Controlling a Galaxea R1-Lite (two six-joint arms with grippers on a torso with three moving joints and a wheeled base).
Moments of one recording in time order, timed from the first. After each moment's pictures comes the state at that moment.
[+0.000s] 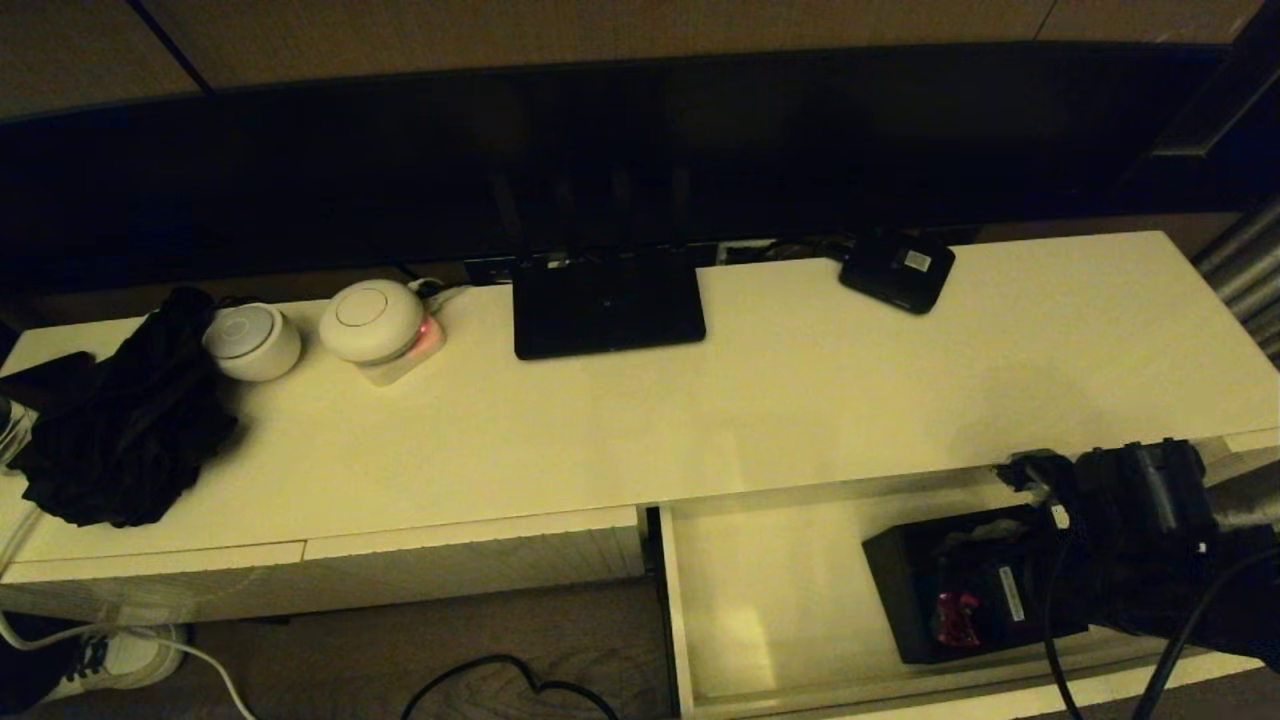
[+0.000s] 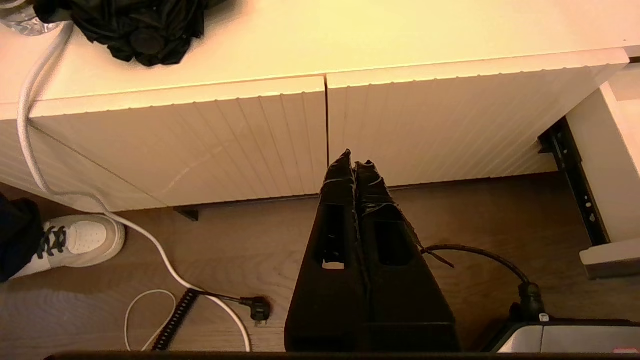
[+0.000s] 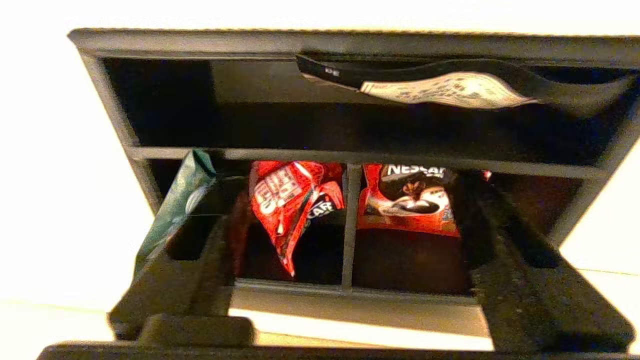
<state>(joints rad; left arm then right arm) 0.00 0.00 0.00 0.00 0.00 0.00 0.12 1.73 -0.53 -0.44 0.01 -0.01</state>
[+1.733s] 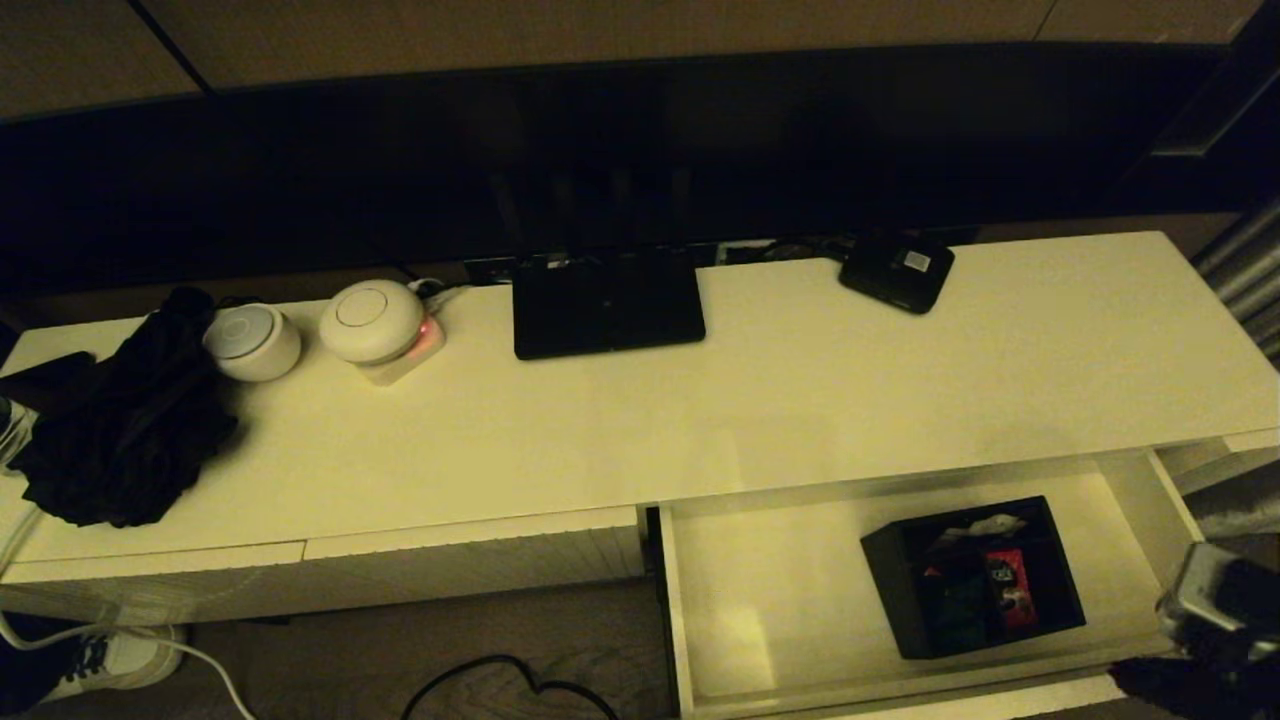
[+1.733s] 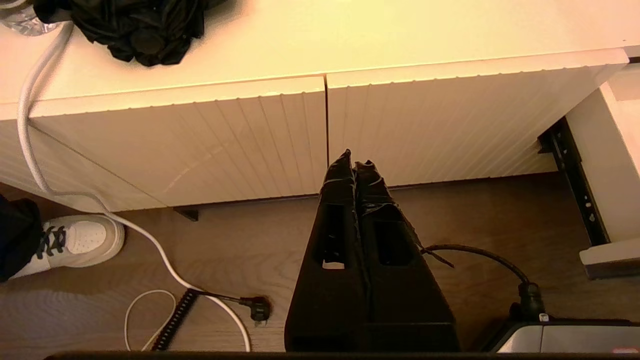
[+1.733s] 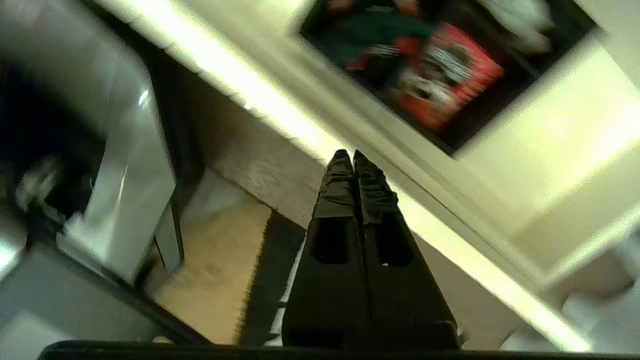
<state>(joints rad) 0.00 0.00 0.00 0.00 0.00 0.00 0.18 1.08 -0.49 0.19 0.09 -0.59</state>
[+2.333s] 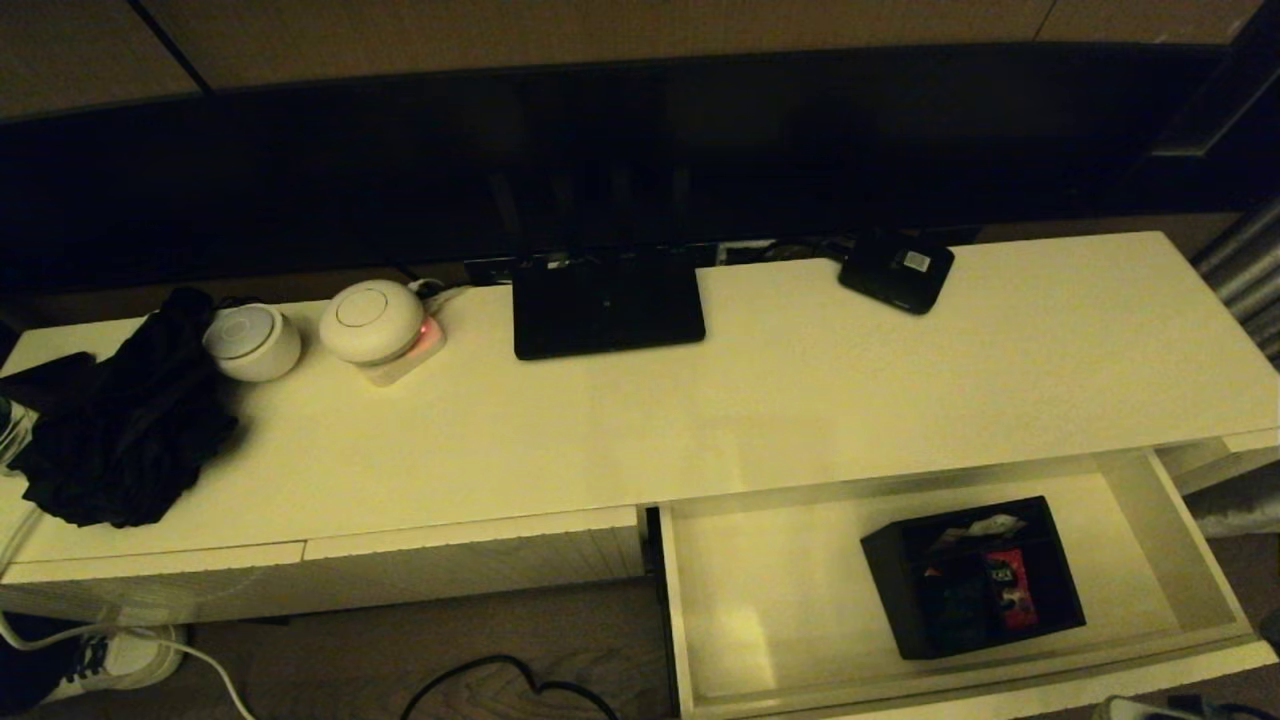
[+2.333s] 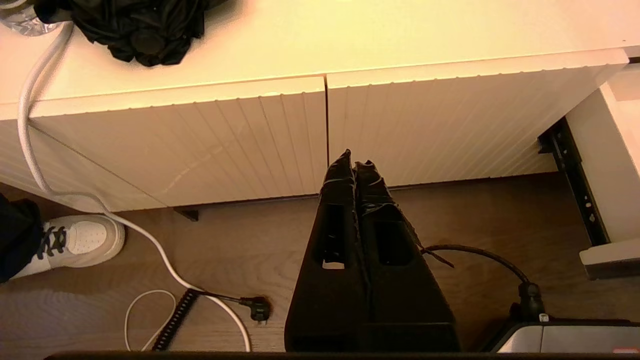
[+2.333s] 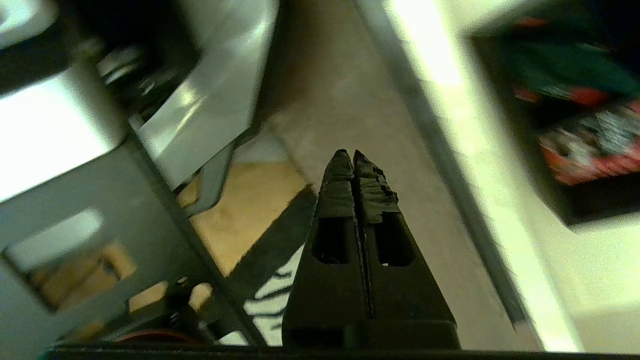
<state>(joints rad) 0.00 0.00 0.00 0.00 0.00 0.00 0.47 1.15 -0.41 0.24 0.09 -0.67</state>
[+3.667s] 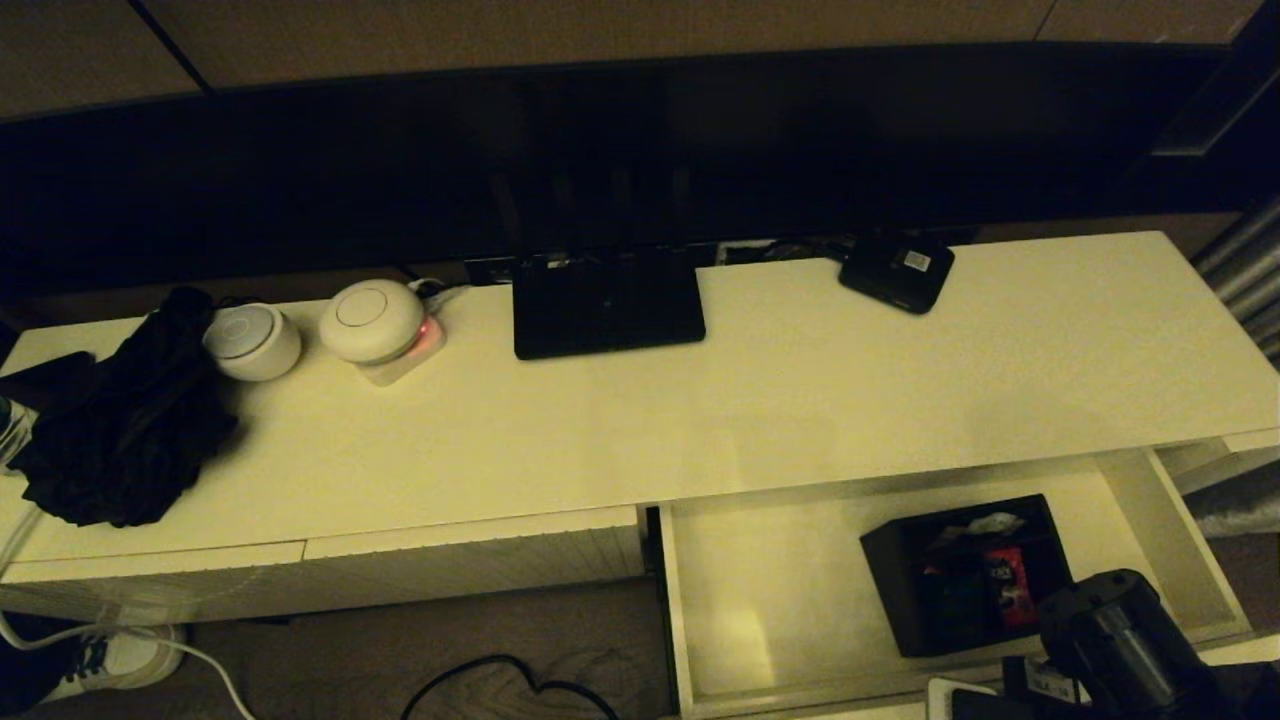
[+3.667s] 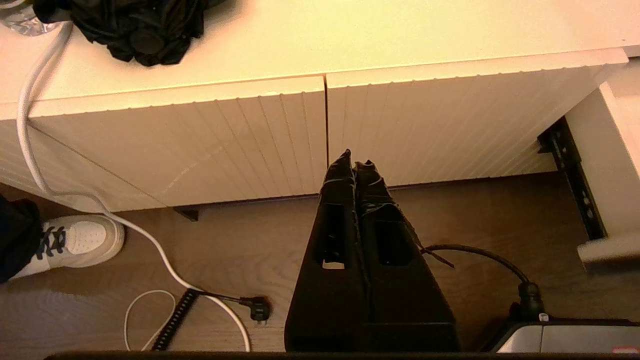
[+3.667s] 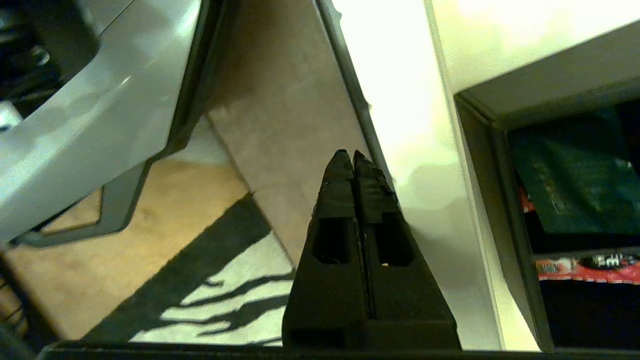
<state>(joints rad) 0.00 0.00 0.00 0.00 0.00 0.00 0.49 1.63 -0.30 -0.36 -0.03 -0.82</state>
